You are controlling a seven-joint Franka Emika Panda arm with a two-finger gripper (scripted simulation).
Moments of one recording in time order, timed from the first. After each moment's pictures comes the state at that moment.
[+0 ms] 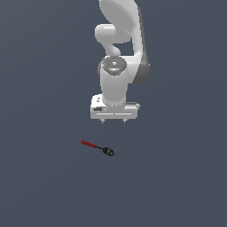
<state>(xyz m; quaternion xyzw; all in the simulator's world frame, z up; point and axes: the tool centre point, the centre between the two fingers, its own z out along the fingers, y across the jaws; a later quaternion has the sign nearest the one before) -0.010 0.001 0.157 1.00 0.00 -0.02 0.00</state>
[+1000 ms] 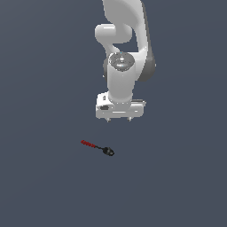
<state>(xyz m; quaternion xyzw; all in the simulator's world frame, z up) -0.011 0.026 0.167 1.00 0.02 -0.01 -0.01</state>
